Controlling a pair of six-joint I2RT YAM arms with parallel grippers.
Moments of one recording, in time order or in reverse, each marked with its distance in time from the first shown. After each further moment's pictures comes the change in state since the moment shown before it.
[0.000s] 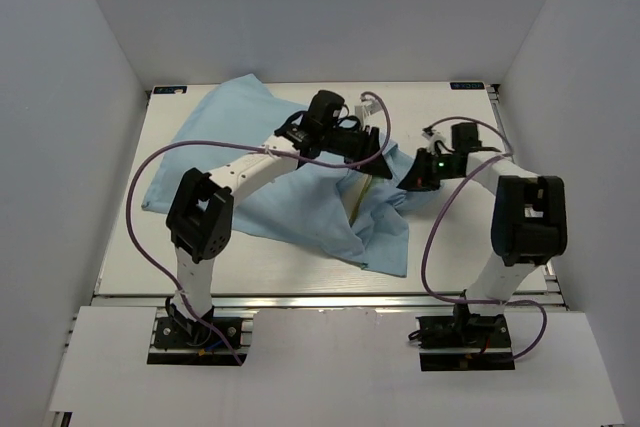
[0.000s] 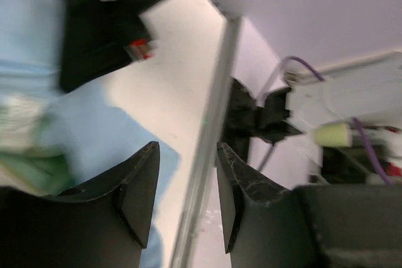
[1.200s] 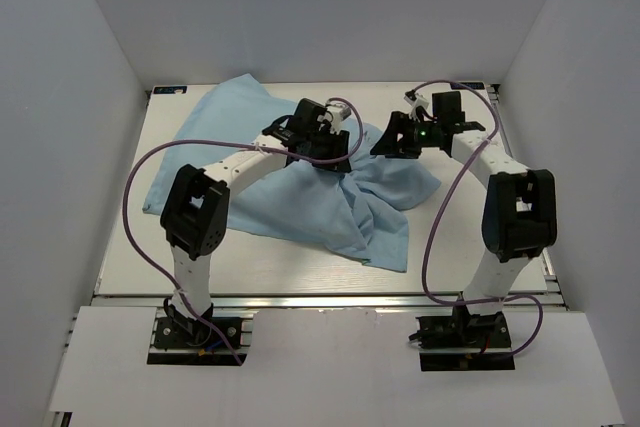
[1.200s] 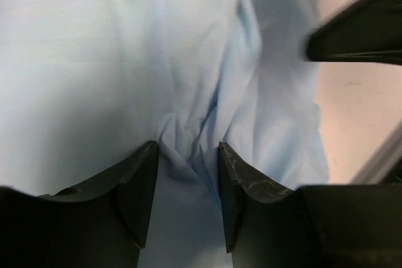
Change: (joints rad) left arm 0.079 0.009 -0.024 -0.245 -0.587 0.213; right arm 0.086 0.012 0.220 0.080 0.039 0.100
